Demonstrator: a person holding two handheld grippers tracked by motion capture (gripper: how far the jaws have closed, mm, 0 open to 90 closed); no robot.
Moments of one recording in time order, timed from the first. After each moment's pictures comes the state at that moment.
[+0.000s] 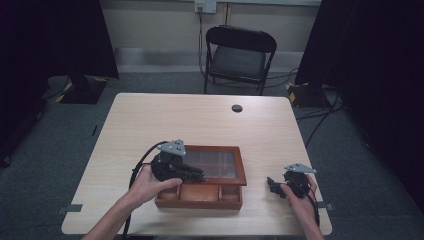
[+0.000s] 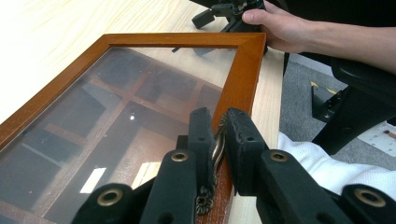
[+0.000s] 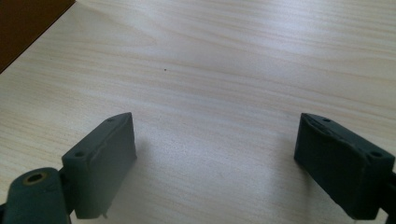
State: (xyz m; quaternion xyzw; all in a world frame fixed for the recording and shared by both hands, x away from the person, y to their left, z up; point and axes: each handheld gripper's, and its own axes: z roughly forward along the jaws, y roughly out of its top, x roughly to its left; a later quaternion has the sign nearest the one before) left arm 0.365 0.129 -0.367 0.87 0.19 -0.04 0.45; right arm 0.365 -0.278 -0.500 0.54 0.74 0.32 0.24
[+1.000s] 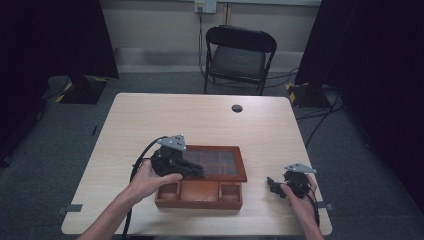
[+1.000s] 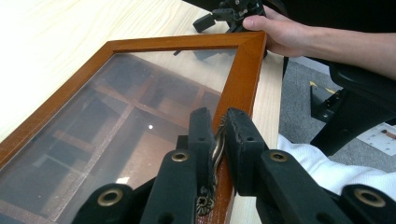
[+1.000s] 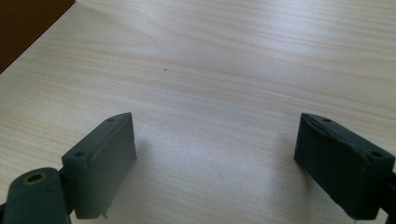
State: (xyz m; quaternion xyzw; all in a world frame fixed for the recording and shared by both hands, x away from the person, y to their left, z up) left arm 0.372 0.129 -0.356 0.87 0.19 -0.04 0.45; right arm 0.366 -0.278 -0.500 0.54 0.74 0.32 0.24
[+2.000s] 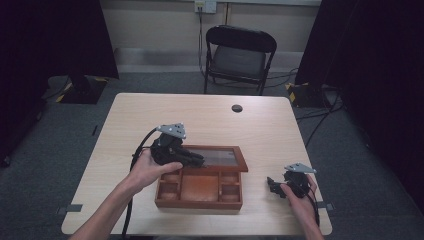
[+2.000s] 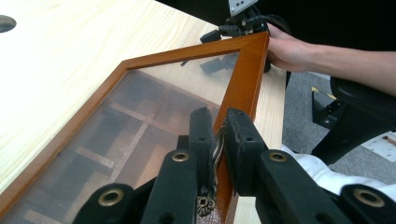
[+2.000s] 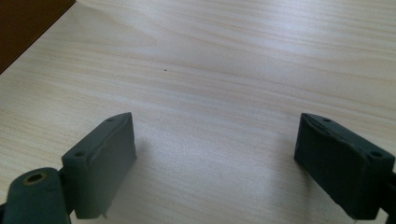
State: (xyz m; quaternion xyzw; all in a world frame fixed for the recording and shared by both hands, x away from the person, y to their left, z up) left arm 0.389 0.128 -0.333 0.87 0.19 -0.04 0.45; right arm 0.366 -0.278 -0.500 0.54 0.74 0.32 0.24
